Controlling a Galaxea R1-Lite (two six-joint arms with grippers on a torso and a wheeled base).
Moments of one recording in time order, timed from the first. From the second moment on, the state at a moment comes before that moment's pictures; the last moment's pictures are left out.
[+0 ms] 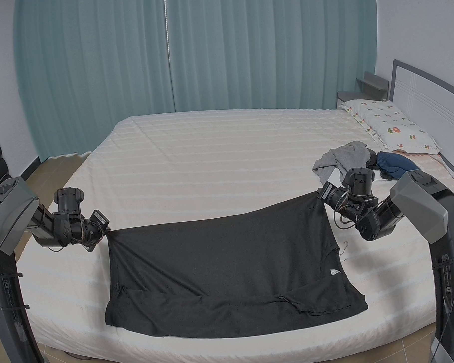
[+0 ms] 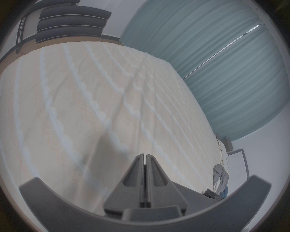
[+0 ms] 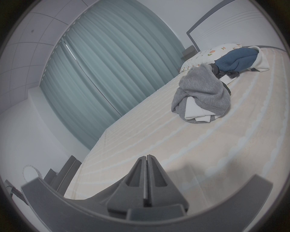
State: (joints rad) left arm 0.15 2.30 -1.20 -0.42 -0.19 -0.80; right arm 0.14 2.51 -1.40 -0.90 0.05 0.64
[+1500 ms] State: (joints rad) left arm 0.14 2.12 -0.78 -0.40 -0.14 -0.28; right arm 0.12 2.20 -0.64 -0.86 0.32 0.47
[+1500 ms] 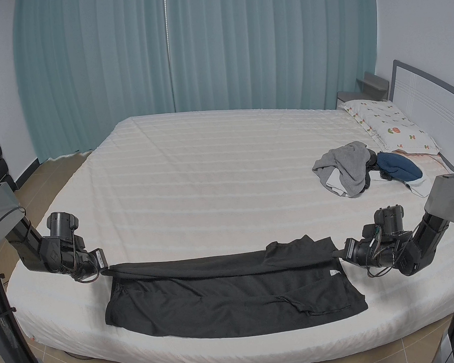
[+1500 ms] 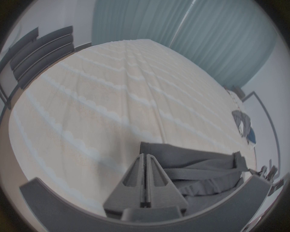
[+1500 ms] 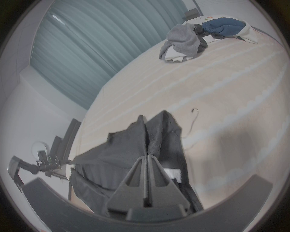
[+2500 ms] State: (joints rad) left arm 0.11 2.08 -0.75 -0.40 -0.14 -0.32; right arm 0.12 2.16 -0.66 -0.81 0.32 0.64
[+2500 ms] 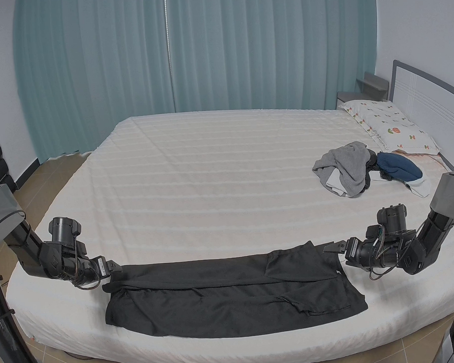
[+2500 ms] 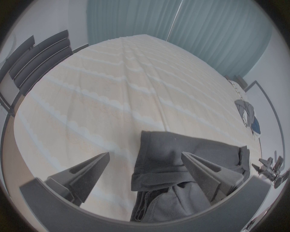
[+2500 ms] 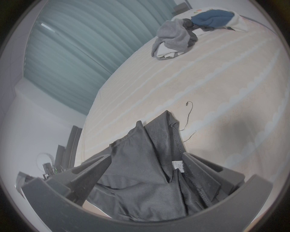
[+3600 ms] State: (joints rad) left arm 0.12 2.25 -0.92 -0.42 -0.27 -0.61; right arm 0.12 2.21 -0.68 -0.82 0.31 0.80
